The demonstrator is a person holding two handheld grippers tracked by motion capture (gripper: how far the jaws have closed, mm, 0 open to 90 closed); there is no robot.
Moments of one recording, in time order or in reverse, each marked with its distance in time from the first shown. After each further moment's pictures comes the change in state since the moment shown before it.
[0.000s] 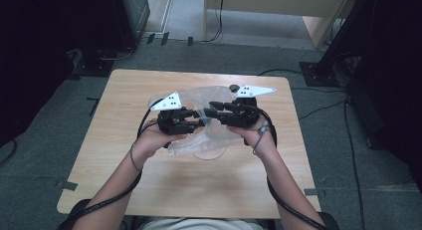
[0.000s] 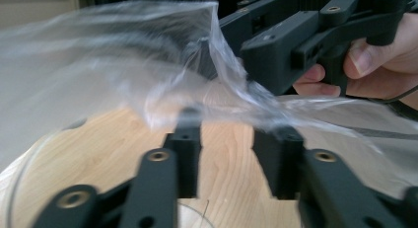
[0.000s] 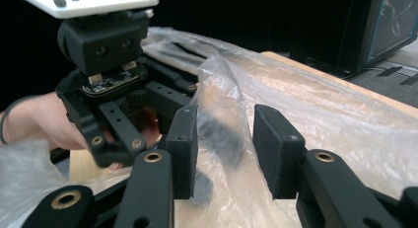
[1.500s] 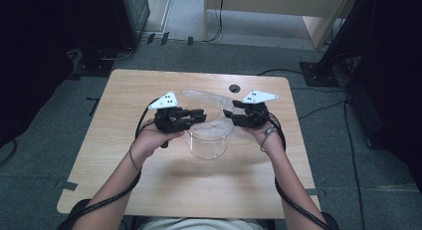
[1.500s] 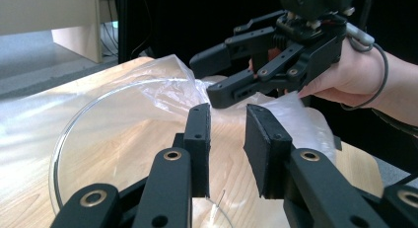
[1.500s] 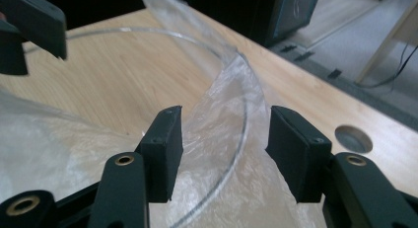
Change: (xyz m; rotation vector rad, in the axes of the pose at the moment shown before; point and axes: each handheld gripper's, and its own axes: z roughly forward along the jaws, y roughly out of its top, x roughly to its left) left arm 0.011 -0.009 -0.002 0.016 0.044 -0.050; right arm -0.050 -0.039 -0.005 0.130 -0.325 -0.154
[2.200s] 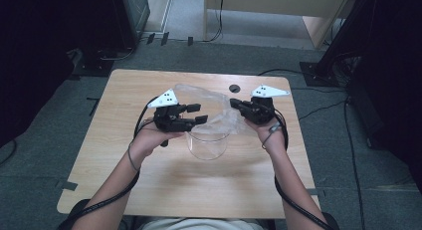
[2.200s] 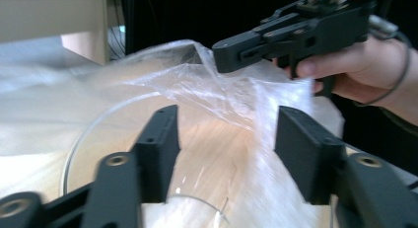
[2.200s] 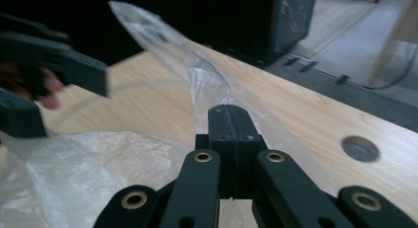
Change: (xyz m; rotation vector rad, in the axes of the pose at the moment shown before) left arm -0.007 0.011 -0.002 -0.016 0.036 0.028; right arm 0.000 0.017 -0.022 -0.093 0.021 0.137
